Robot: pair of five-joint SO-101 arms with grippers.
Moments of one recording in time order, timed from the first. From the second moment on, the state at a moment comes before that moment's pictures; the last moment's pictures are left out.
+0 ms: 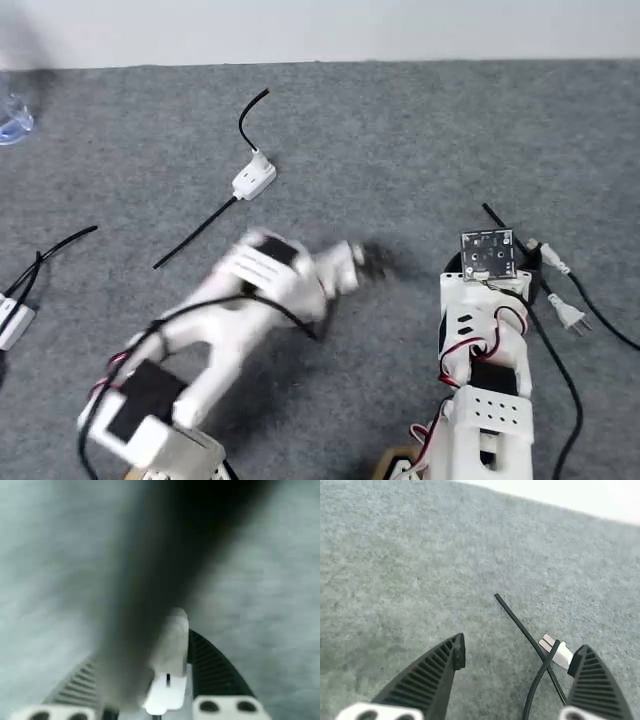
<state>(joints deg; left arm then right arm) 23.0 1.0 29.3 60.7 -45.1 9.1 -62.5 87.0 11.2 15.5</state>
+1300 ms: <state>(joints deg) -4.5 55.7 -53.8 78.2 -40.7 5.5 -62.5 88.5 10.6 20.4</state>
